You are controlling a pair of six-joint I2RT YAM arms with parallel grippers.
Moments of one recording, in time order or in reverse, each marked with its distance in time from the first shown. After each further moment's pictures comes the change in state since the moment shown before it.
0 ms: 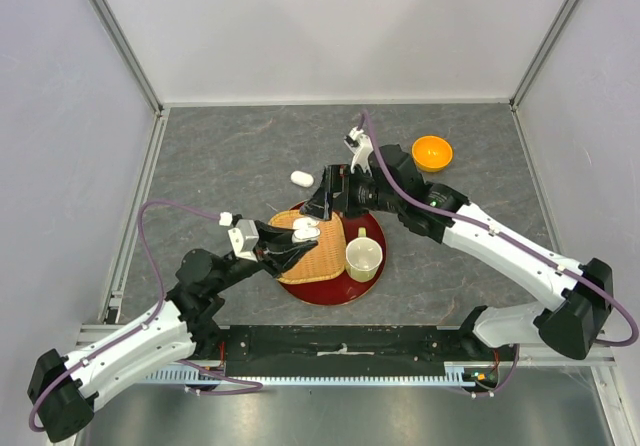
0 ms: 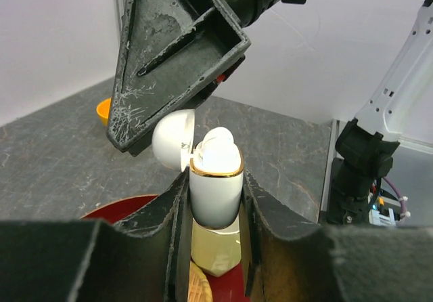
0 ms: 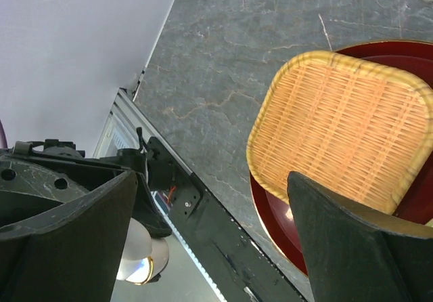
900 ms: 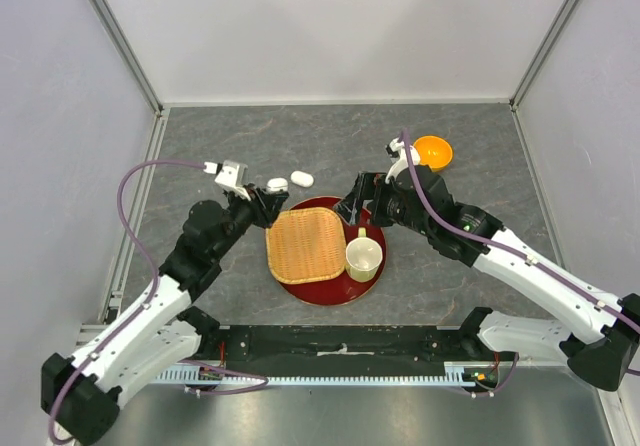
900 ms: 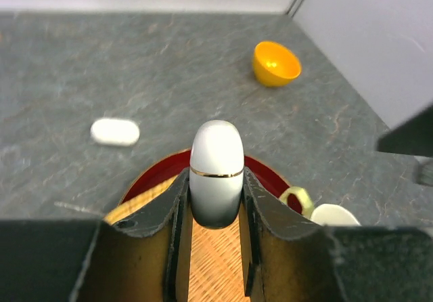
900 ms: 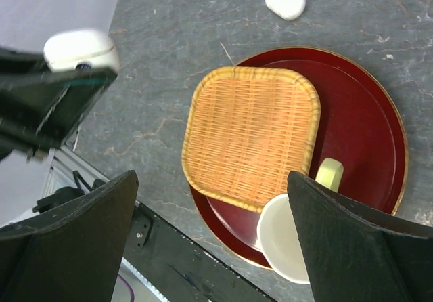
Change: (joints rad) left arm 0.190 0.156 0.277 -0.454 -0.329 -0.157; right arm -0.003 -0.232 -0.156 -0.082 0.319 0.004
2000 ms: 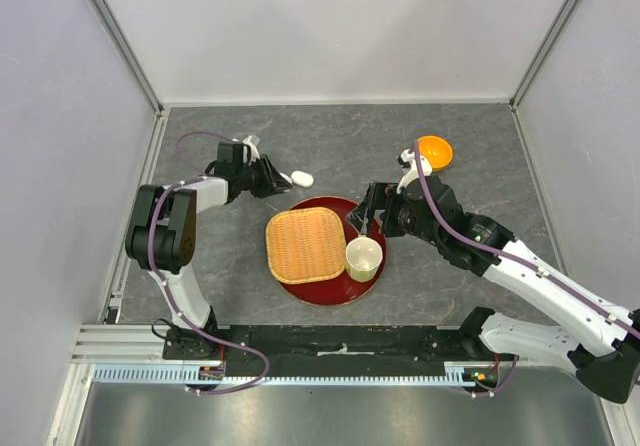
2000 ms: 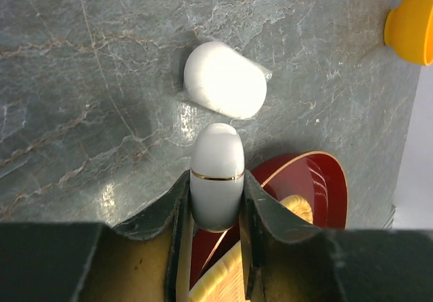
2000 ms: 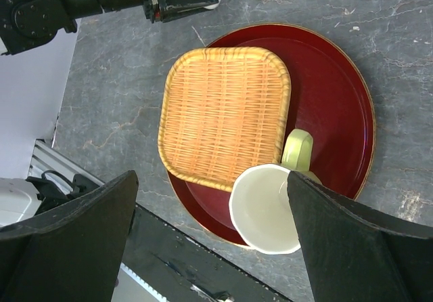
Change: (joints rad) left arm 0.468 1.101 0.450 -0.072 0.535 -0.250; right arm -0.011 -0.088 -0.078 -0.071 0.034 0.010
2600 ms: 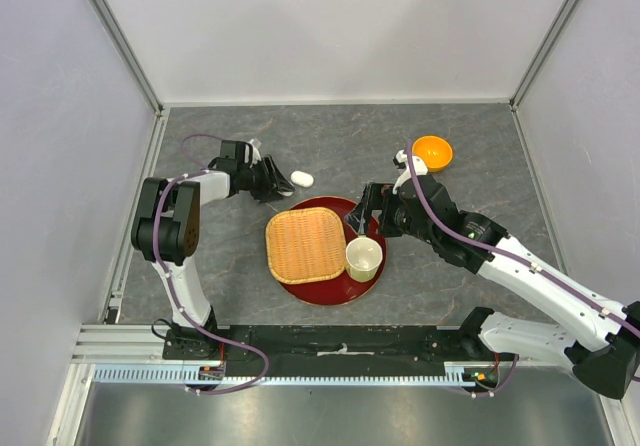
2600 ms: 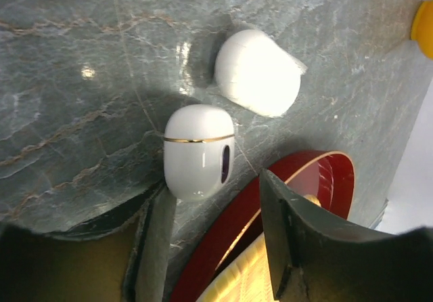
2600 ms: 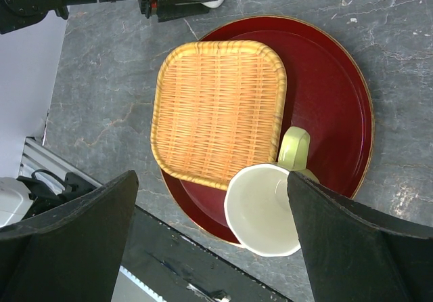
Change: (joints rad) left arm 0.011 0.088 0.092 -0.146 0.018 0.002; right arm -0.001 0.034 0.000 -0.002 -0.001 0.000
